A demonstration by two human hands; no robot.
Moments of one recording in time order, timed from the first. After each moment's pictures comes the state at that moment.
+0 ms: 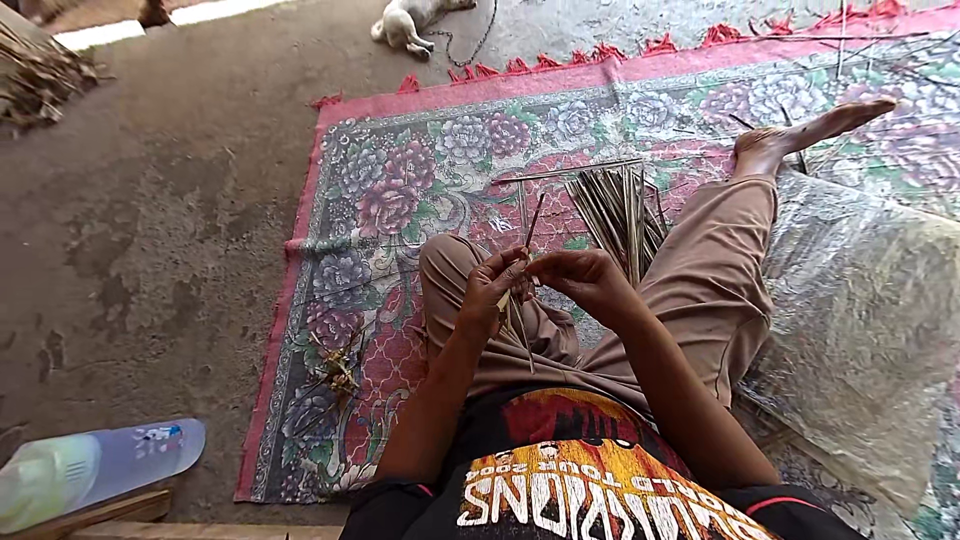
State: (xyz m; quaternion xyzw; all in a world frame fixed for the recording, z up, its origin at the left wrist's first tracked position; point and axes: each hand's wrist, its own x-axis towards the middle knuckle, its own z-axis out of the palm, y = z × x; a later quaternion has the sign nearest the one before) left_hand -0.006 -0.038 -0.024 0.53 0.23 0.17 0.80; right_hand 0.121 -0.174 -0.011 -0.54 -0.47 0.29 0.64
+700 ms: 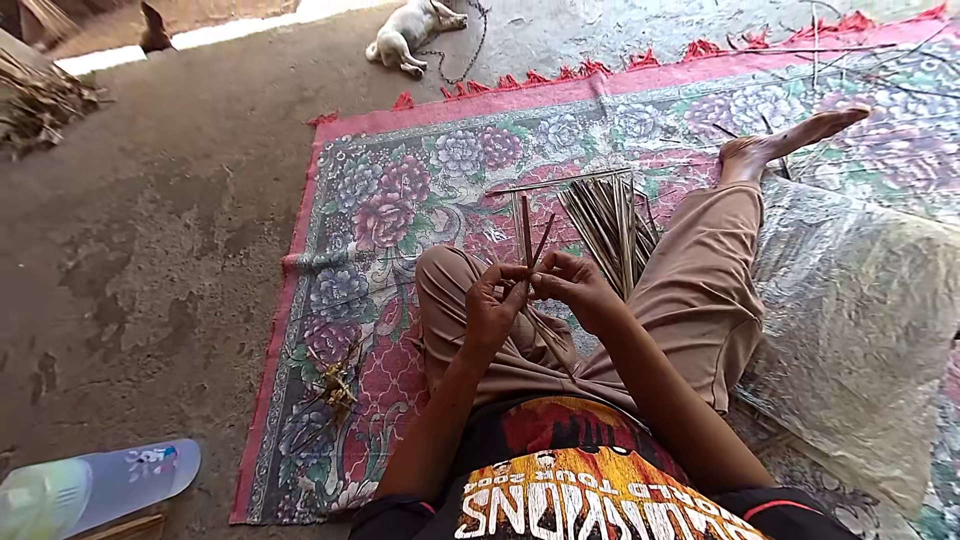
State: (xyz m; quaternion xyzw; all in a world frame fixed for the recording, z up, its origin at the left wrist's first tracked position) left_hand -0.006 -0.048 -0.029 0.71 0.17 0.28 0.62; right_hand 0.114 -0.164 -0.024 -0.52 -0.29 0.39 0.70
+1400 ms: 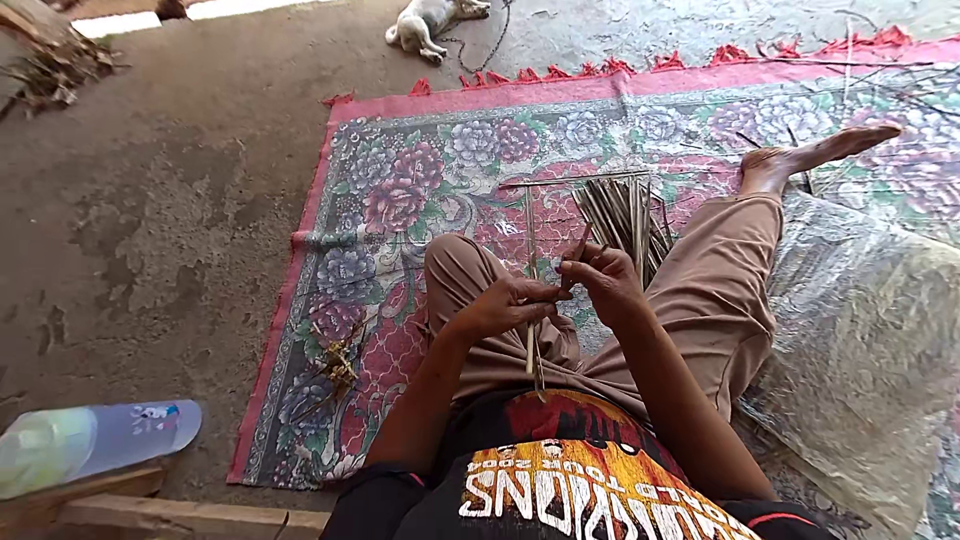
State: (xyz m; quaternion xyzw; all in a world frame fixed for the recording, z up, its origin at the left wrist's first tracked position) left_hand -0.004 -0.019 -0.015 0.79 -0.02 0.00 0.61; right_hand 0.132 -0.175 -0.026 -0.54 -0.33 0.30 0.72
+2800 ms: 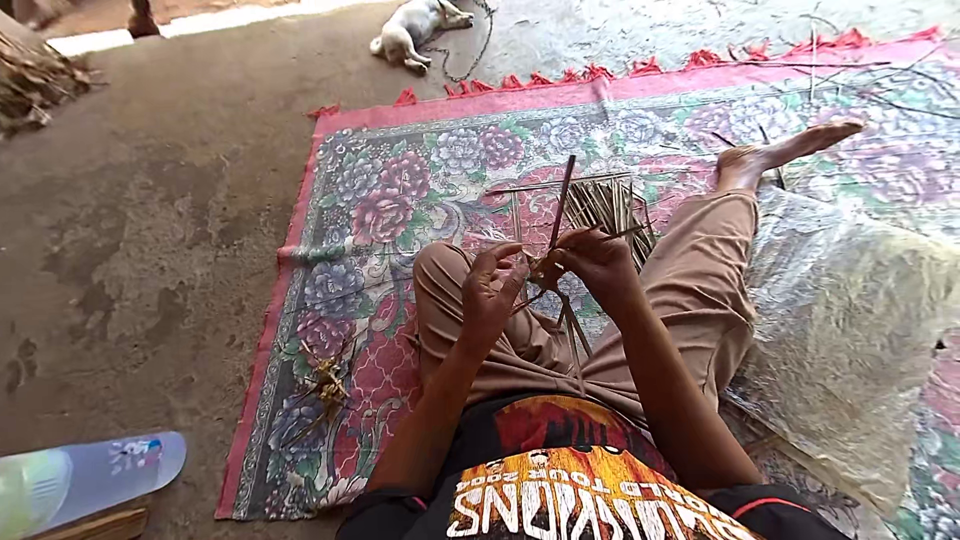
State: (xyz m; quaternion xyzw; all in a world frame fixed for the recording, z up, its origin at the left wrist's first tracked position) left_hand 0.000 -0.044 -0.020 0.77 0.16 0.29 0.54; right_hand 0.144 -0.176 -0.017 -0.62 -0.40 0.17 0.66
